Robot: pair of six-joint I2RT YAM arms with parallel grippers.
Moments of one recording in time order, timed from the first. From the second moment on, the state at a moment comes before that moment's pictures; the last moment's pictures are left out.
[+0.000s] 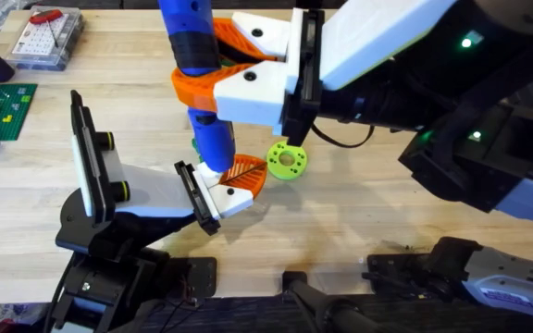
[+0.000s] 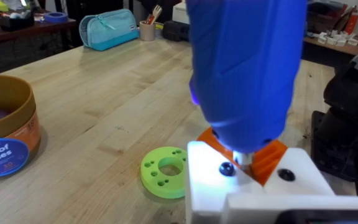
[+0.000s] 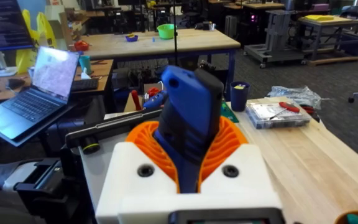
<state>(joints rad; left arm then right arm) -0.24 0.00 0.01 -0.07 0.85 -0.06 0.81 1.17 0.79 0.51 -0.58 0.09</state>
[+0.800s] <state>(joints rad) -0.24 0.00 0.01 -0.07 0.85 -0.06 0.58 1.14 1.06 0.46 -0.95 0.10</state>
